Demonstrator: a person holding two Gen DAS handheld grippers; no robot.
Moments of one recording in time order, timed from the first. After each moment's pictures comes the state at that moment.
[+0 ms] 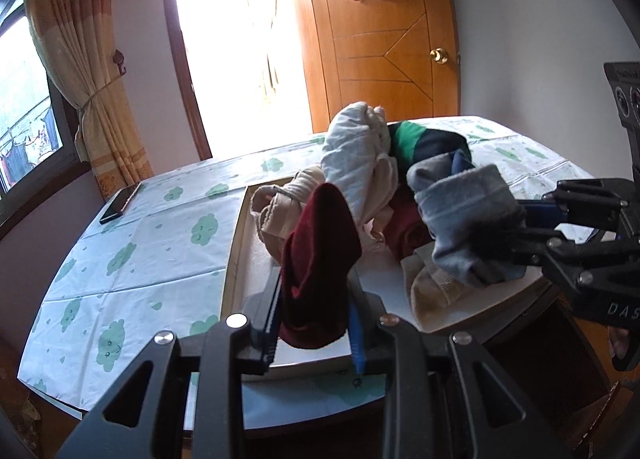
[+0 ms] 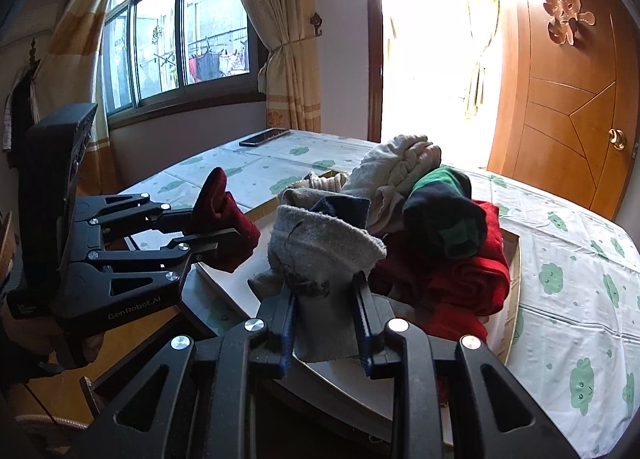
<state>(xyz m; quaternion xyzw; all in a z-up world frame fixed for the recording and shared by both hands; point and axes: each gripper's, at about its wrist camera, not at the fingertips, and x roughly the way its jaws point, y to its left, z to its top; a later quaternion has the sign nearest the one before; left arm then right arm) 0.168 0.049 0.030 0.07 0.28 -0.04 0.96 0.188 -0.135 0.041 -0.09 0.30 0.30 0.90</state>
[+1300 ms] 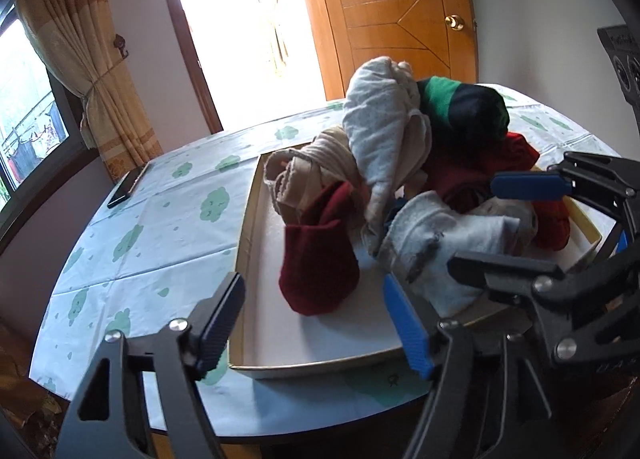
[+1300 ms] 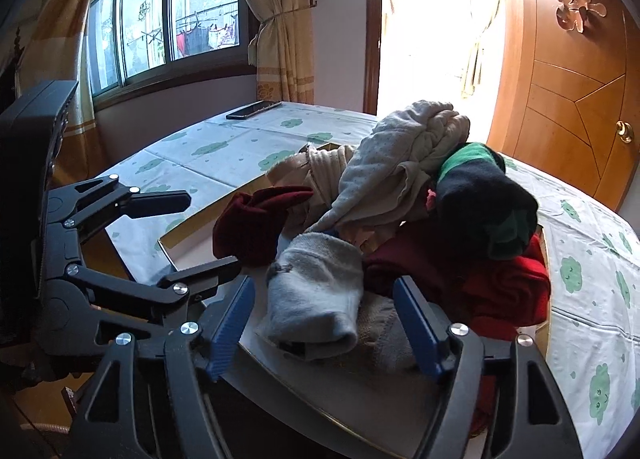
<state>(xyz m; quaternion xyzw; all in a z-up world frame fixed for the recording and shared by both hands) 0.184 0.054 0.012 0.10 0.33 -0.01 0.94 0.221 -0.097 0.012 -0.11 0.33 0.28 0.89</state>
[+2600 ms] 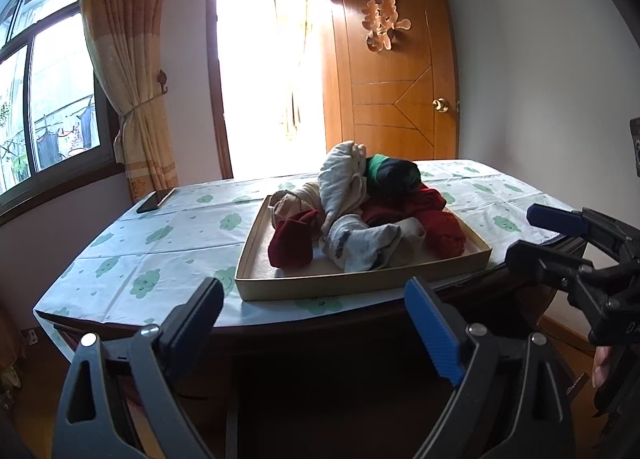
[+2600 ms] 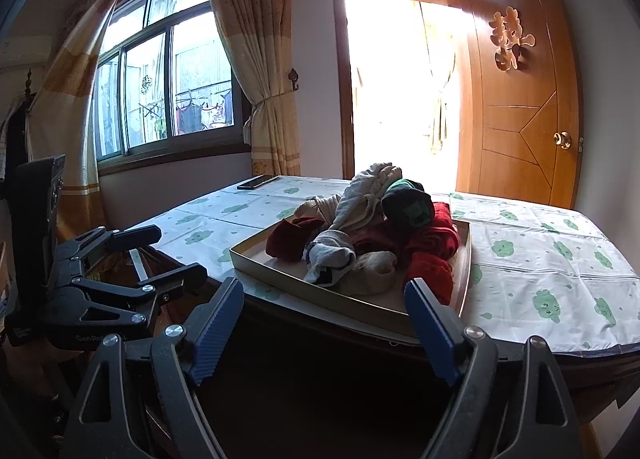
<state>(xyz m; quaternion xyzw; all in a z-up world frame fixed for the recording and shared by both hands) 0.029 0.041 0.037 0.03 0.20 -0.02 0.98 0.062 -0.170 0.047 -0.04 0.20 0.26 0.94</state>
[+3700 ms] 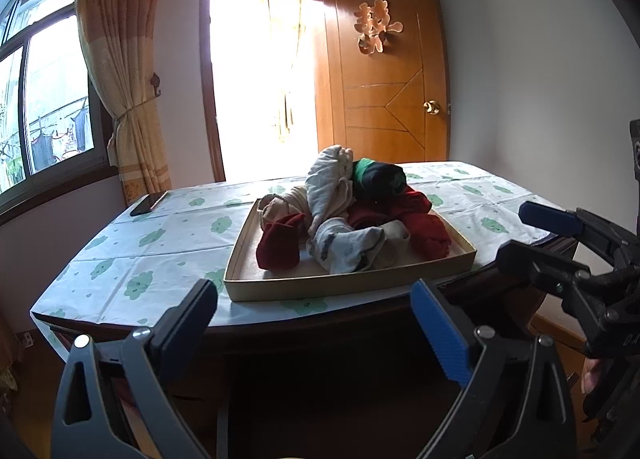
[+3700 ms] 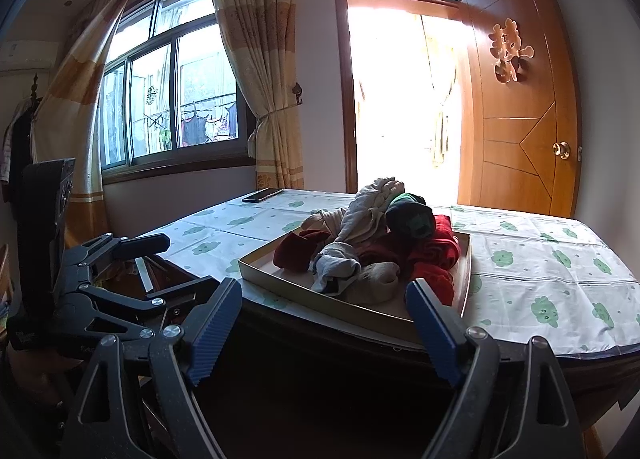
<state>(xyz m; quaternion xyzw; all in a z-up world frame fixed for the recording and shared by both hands) 0.022 0.033 0.040 0.03 0.20 -0.03 0.98 0.049 -0.172 0.051 -0.03 0.18 0.26 0.95</state>
